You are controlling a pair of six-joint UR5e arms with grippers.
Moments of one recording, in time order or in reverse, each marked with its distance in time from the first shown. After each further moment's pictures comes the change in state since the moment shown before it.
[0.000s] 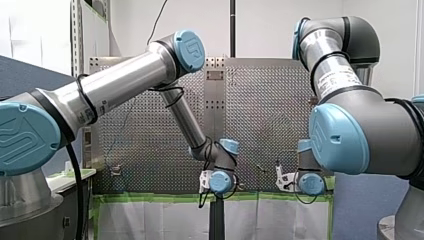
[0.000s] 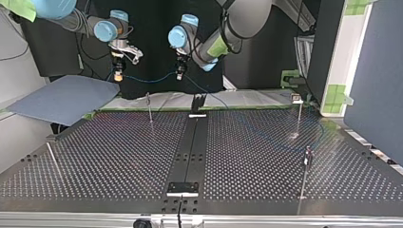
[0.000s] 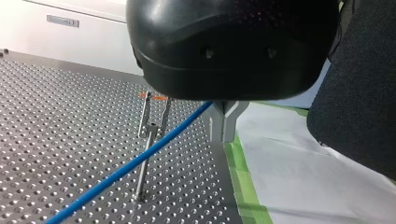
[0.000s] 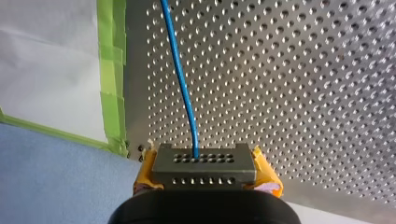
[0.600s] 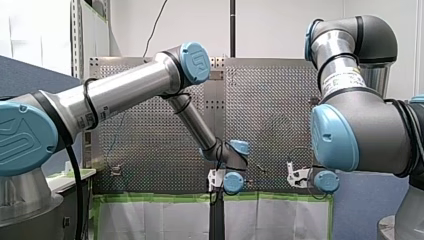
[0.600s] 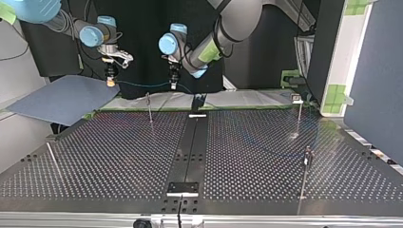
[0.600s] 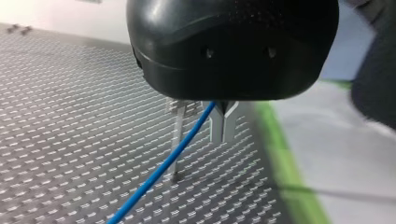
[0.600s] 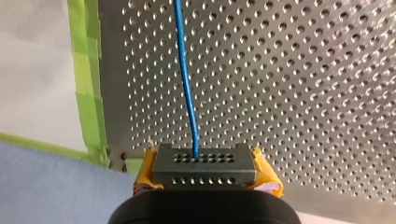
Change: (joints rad) left arm -0.015 -0.074 0.194 -0.014 -0.113 -0.011; right arm -0.115 0.001 -0.054 0.029 -0.190 0.011
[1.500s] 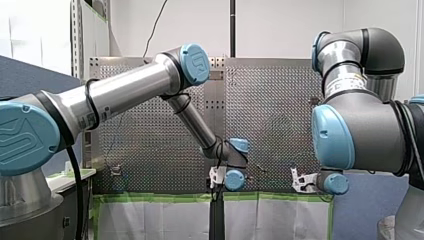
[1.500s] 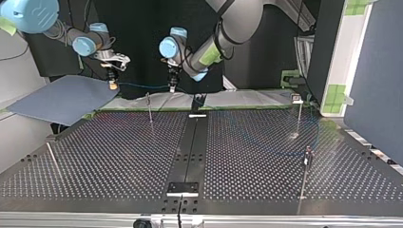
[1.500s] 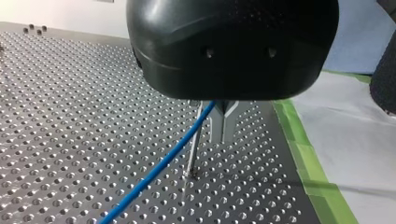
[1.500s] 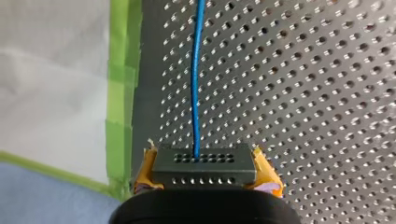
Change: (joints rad) left arm 0.017 -0.012 0.029 0.008 0.038 0.016; right arm -0.077 0.088 -0.143 0.164 -0.199 -0.091
